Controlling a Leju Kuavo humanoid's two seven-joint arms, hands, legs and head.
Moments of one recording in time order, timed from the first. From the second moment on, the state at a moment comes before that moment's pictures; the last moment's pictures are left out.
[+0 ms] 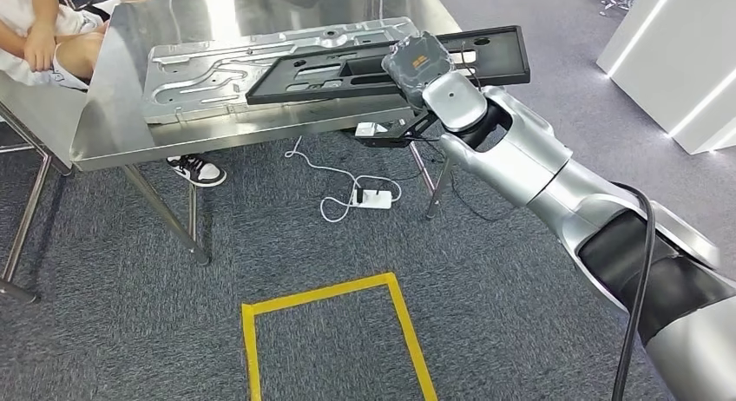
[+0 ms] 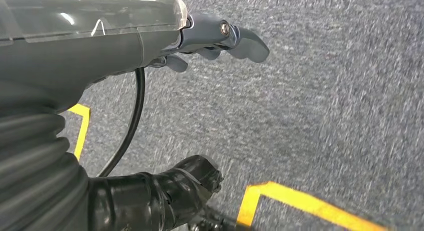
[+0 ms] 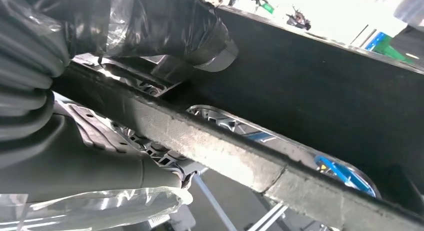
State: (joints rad) left arm -0.09 -0.13 1.20 -0.20 -1.14 -0.06 -0.21; right arm -1.15 -0.53 0.79 -1.09 1.19 0.31 -0.07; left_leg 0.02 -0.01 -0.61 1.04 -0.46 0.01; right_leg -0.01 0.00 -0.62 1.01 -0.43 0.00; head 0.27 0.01
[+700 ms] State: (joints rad) left arm -0.09 -0.13 1.20 -0.20 -1.14 -0.06 -0.20; right arm -1.15 -0.52 0.82 -1.08 1.17 0.32 -0.08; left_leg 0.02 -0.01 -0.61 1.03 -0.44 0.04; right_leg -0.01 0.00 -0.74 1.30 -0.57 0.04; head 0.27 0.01
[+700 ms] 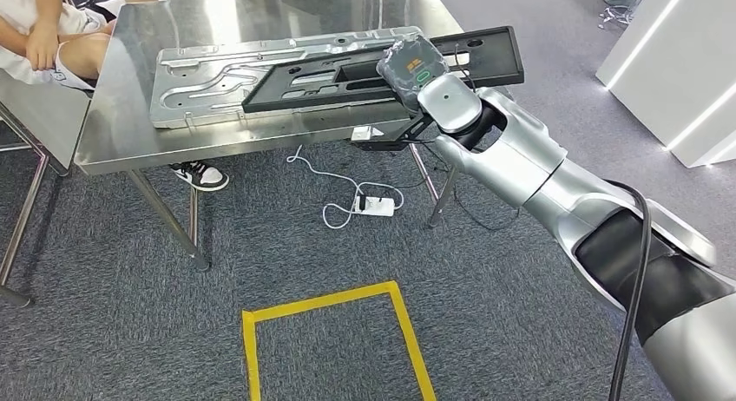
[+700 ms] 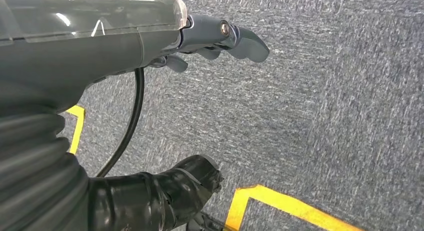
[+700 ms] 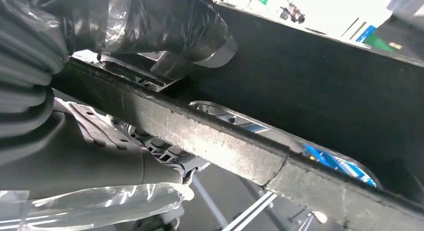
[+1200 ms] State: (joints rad) left arm -0.09 -0.14 1.22 -0.20 -1.15 -0.07 -0.20; right arm -1.16 -0.53 0.82 -1.08 1.16 0.32 -0.08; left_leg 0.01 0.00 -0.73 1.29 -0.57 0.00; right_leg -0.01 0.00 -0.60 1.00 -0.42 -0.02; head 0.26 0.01
